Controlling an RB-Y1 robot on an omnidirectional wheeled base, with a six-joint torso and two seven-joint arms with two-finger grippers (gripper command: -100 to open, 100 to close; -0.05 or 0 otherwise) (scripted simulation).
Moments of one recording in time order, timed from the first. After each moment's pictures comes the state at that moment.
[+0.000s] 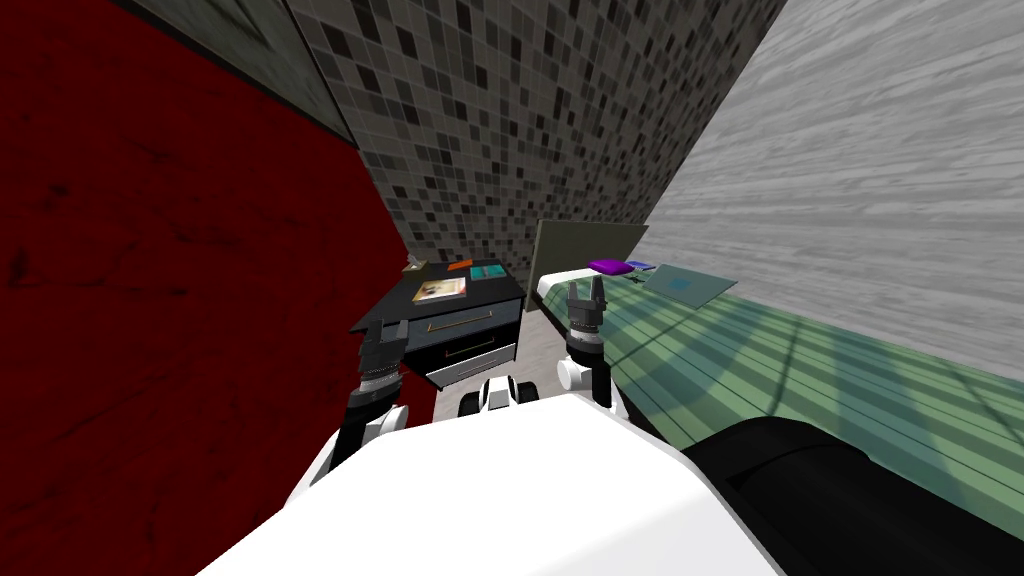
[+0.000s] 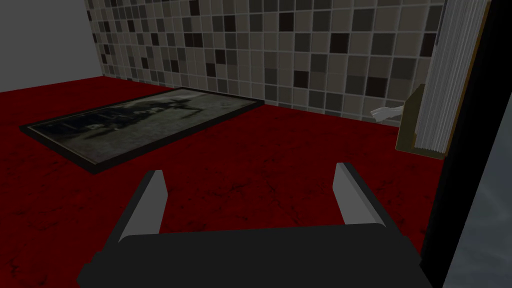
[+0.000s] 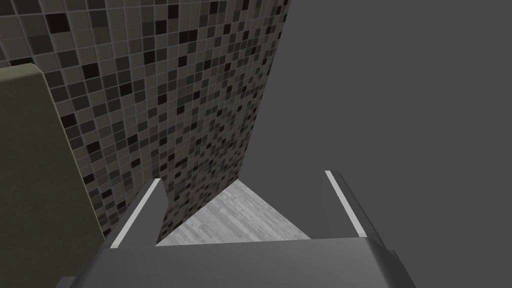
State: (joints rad) left arm 0.46 0.18 0.07 -1.89 0.07 -0.81 0.08; right arm 0.46 0.00 0.03 -2.30 -0.07 -0.60 0.06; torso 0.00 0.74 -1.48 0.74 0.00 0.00
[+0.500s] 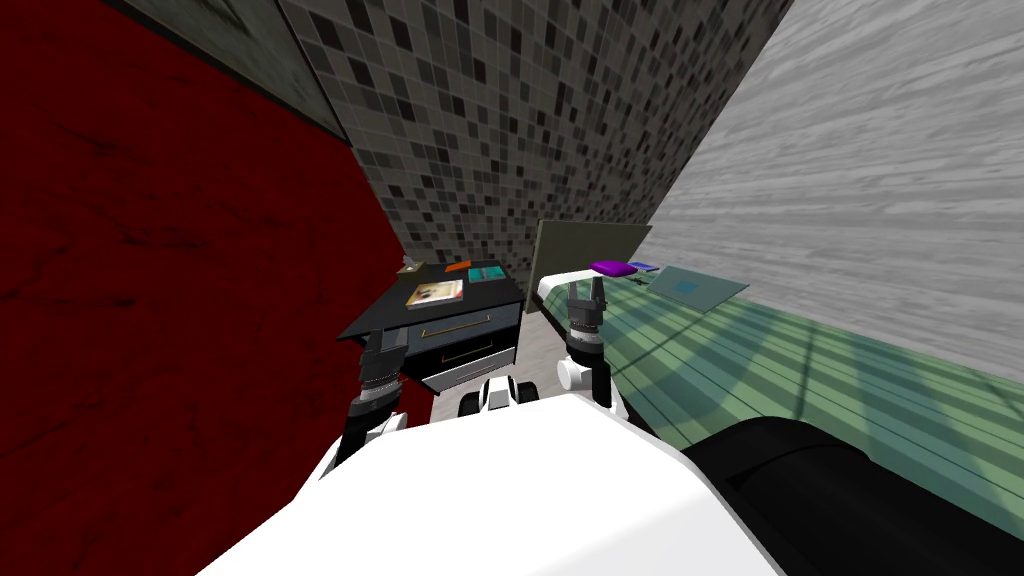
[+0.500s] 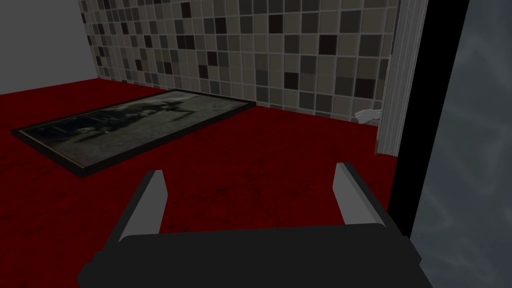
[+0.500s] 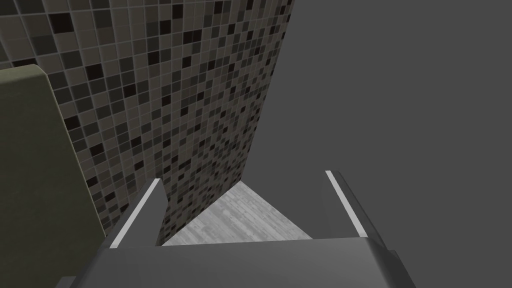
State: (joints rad) left arm 0.46 0.19 0.08 -1.76 0.06 -0.92 0.10; right arm 0.46 0.00 0.03 -2.30 -0.07 -0.60 0.06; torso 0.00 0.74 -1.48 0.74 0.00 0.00
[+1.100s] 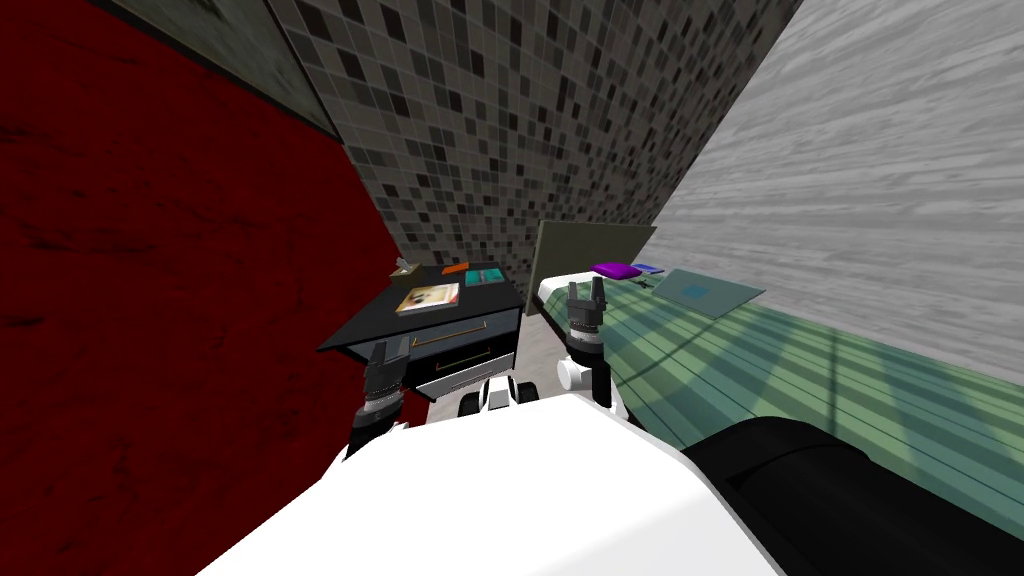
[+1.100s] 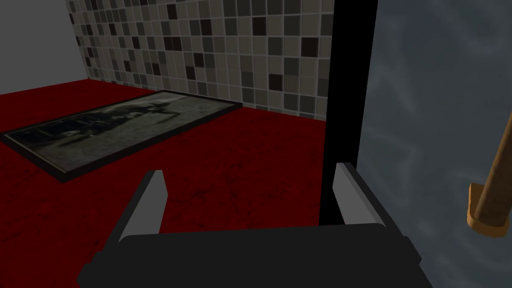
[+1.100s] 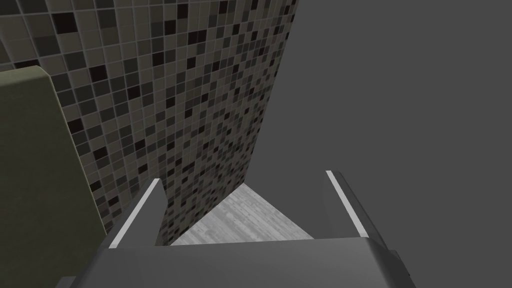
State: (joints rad) left arm 0.45 0.19 0.08 -1.58 0.04 -1.07 0.11; right arm 0.46 0.00 0.03 -2.30 -0.07 -0.60 0.06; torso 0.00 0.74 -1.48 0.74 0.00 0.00
